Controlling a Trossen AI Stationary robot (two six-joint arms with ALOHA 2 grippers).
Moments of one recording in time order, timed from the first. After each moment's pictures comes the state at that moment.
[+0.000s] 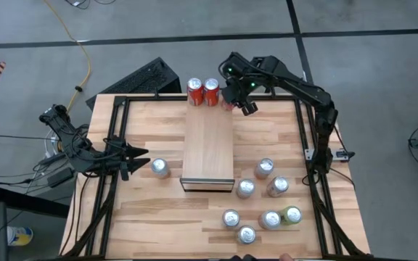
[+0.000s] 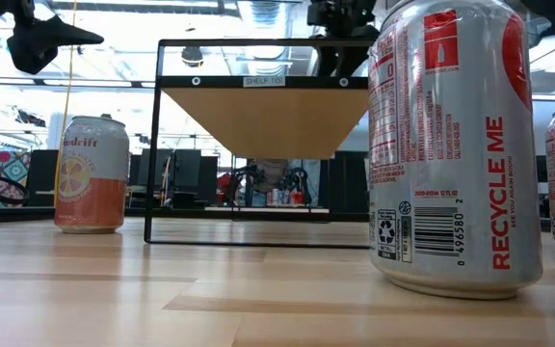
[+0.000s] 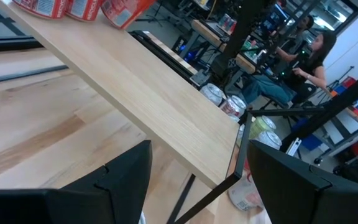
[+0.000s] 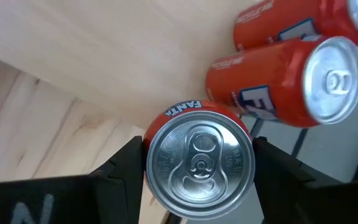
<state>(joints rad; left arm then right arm) -0.77 0.43 0.50 -0.30 -1.00 -0.81 -0.46 1.90 2.18 -1.35 0.02 -1.00</state>
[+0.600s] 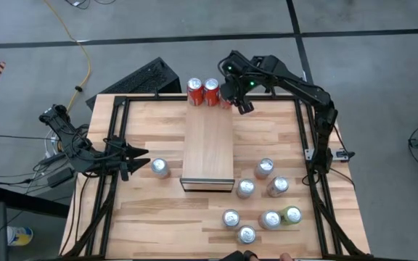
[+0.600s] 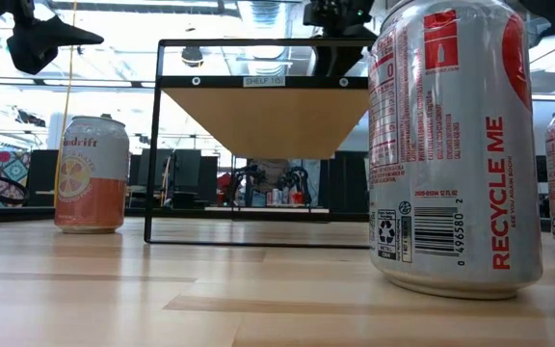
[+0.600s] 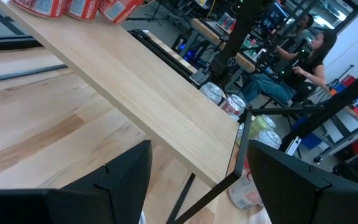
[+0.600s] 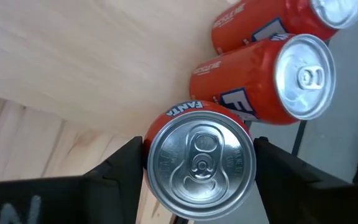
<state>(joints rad) -0.77 0.43 0.50 -0.30 -1.00 -0.81 -0.47 1.91 2.18 -1.30 0.02 -0.90</state>
